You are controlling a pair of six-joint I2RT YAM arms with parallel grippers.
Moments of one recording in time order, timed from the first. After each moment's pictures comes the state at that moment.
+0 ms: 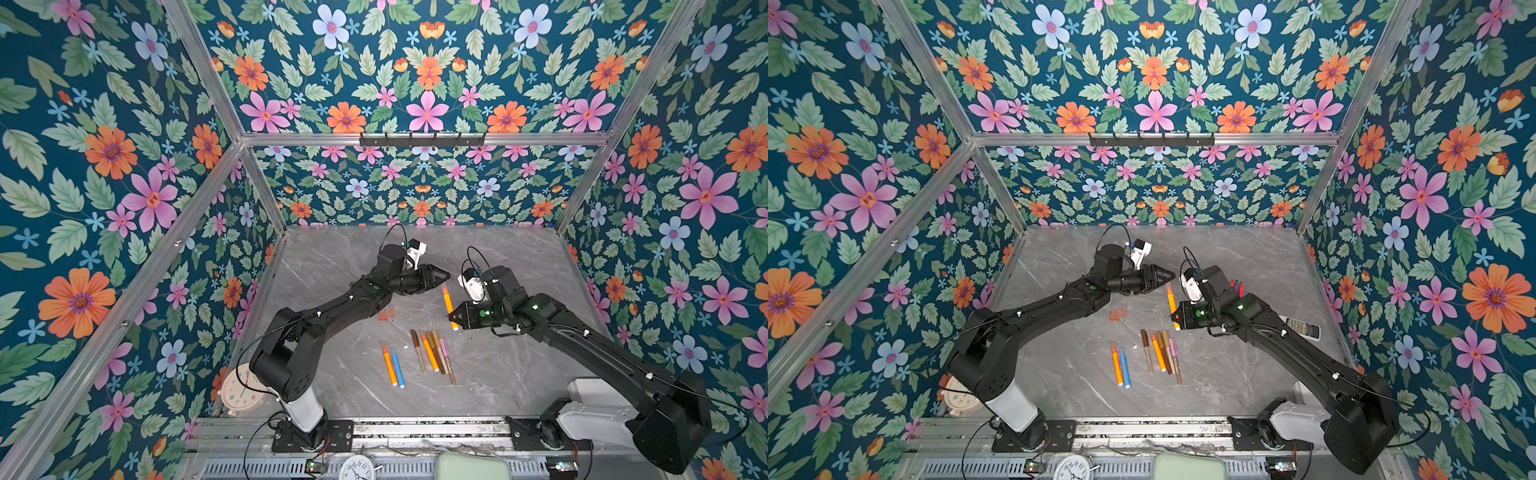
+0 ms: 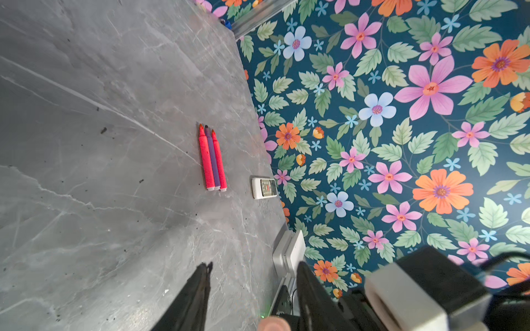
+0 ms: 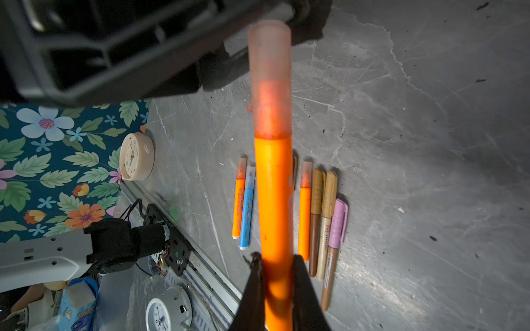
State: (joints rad) left arm -0.64 1.69 1.11 0.21 0.62 -0.89; right arm 0.60 1.25 1.01 -0.61 -0.35 0.50
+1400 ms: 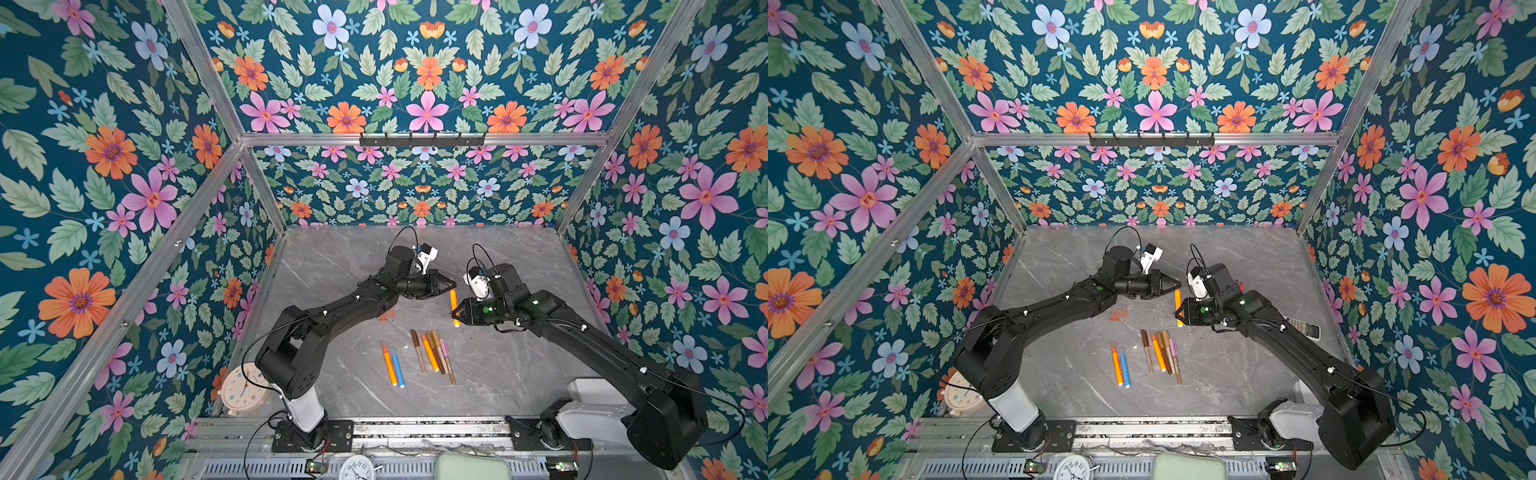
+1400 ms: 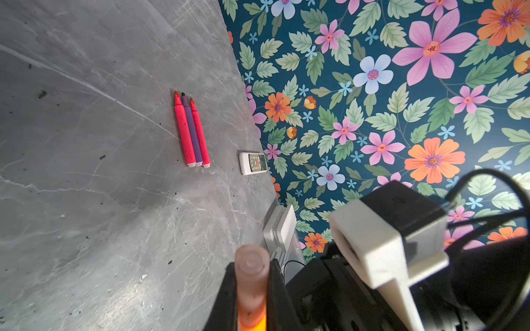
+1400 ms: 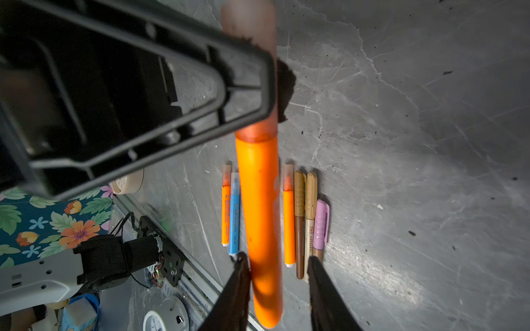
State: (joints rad) left arm -0.68 1.71 1.14 0.19 0.69 -0.88; right arm 0.54 1.27 1.00 -0.61 -0.36 0.50
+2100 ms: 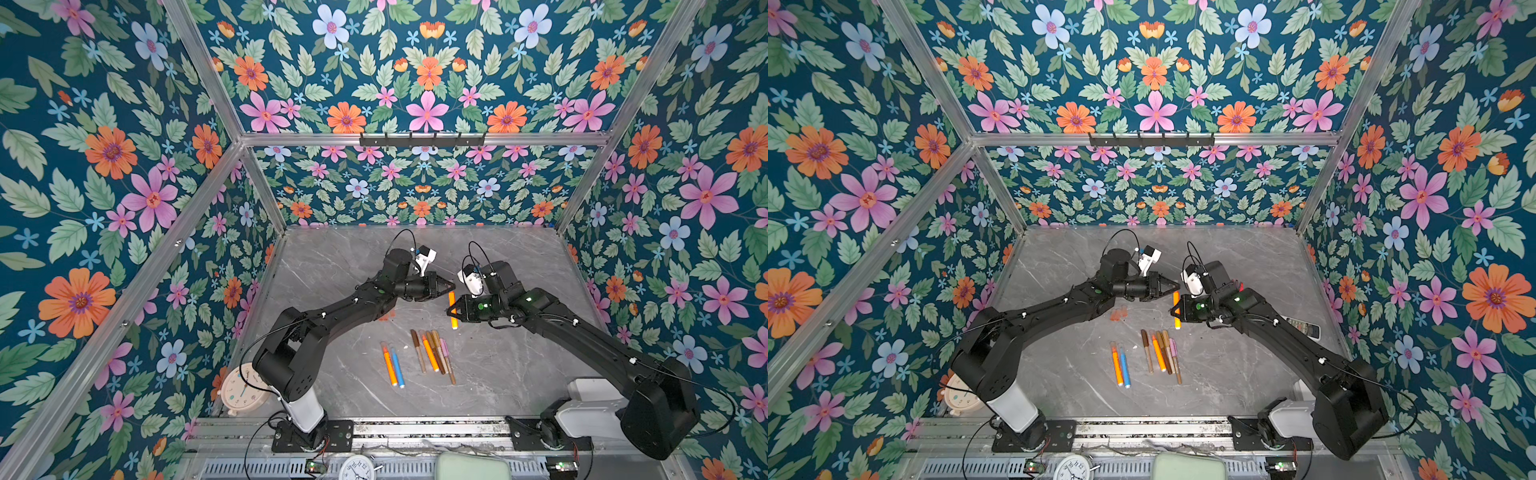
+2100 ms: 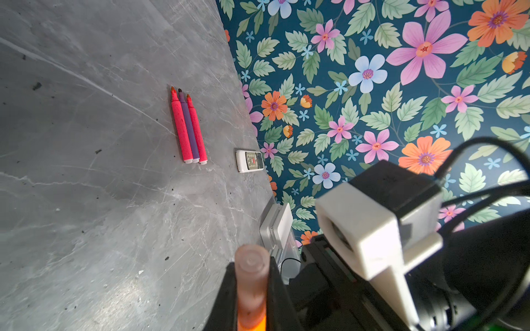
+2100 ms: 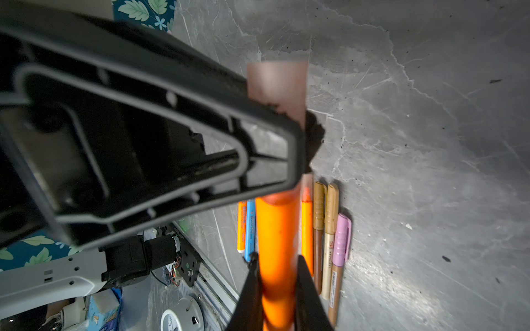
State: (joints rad) left arm -0.66 1.69 1.10 0.22 0.70 -0.91; right arm 0.54 1.32 1.00 -0.52 -0.44 0.53
